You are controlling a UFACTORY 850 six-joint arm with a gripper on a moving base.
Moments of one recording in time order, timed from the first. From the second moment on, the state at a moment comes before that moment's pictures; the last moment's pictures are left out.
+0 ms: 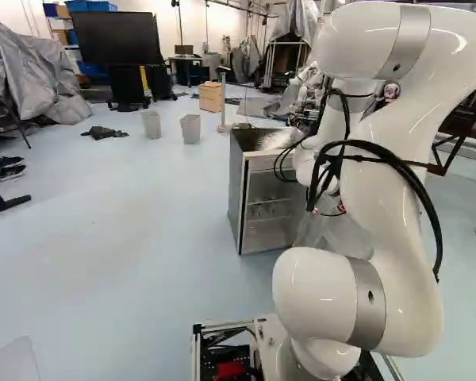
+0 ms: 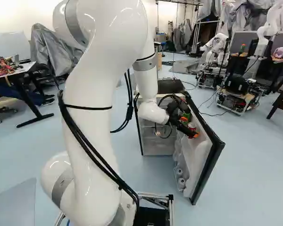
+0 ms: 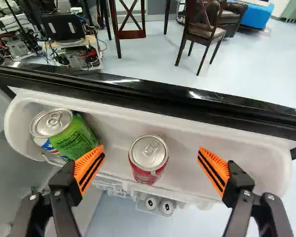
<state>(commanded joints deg) -22.3 -27.5 -38.8 56.3 51.8 -13.8</state>
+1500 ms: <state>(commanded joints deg) -19.5 -24.9 -35.0 56.3 54.2 -13.8</state>
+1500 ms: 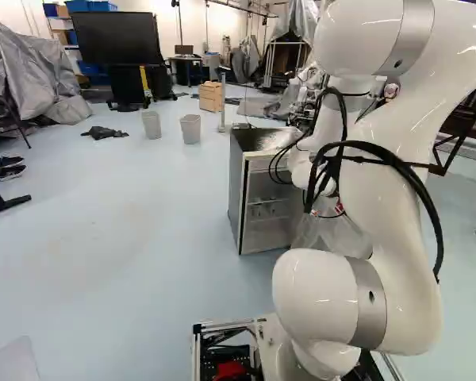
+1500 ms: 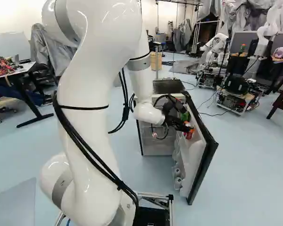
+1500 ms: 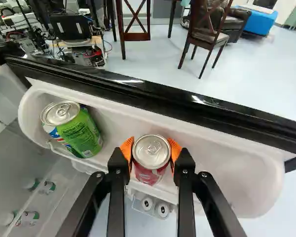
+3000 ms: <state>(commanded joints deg) -4.9 -14.8 -21.1 52.5 72.5 -13.8</state>
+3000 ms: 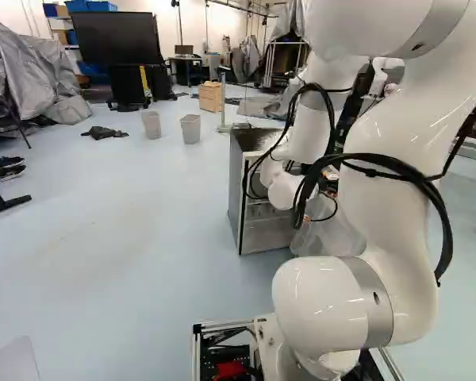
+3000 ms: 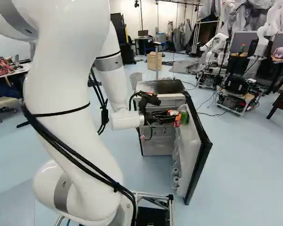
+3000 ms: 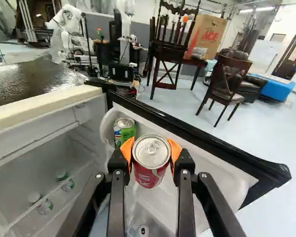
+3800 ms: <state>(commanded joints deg) 2.1 -11.9 -17.5 51.7 73.1 -13.8</state>
